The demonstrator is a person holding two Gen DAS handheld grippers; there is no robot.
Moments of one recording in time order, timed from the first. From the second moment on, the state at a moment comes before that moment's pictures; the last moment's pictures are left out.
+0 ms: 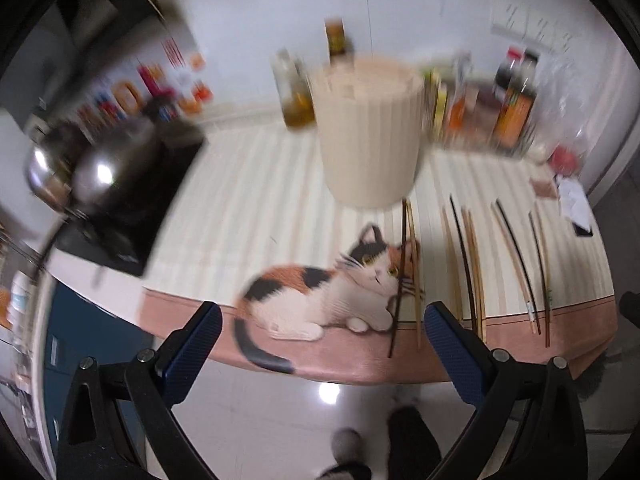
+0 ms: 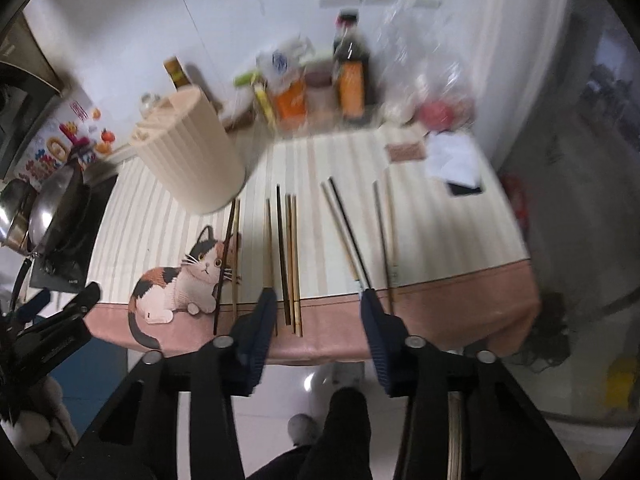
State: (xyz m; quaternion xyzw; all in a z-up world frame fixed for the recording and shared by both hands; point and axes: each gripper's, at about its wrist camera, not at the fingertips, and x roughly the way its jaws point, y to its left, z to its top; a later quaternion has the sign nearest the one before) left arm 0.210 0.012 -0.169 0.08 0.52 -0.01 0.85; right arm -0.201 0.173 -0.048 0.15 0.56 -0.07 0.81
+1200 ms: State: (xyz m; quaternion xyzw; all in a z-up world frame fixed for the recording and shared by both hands) left arm 0.268 -0.007 -0.329 0.06 0.65 -0.04 0.75; right arm -0.021 0.185 -0.283 0.17 0.71 0.00 0.68
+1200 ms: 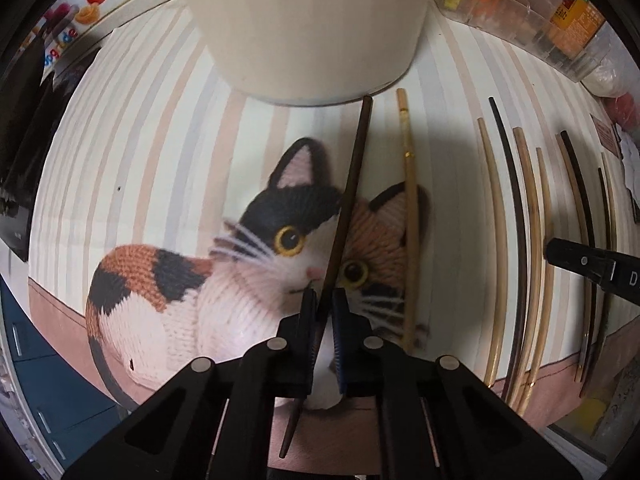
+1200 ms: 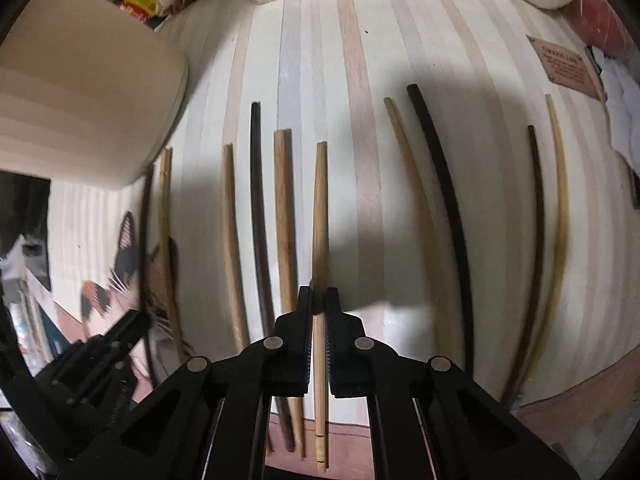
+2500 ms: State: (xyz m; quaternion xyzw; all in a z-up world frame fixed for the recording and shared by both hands) left arm 0.113 0.212 -0.283 0.07 0.68 -0.02 0.73; right arm -0.042 0.241 -0.276 0.01 0.77 0.03 0.64
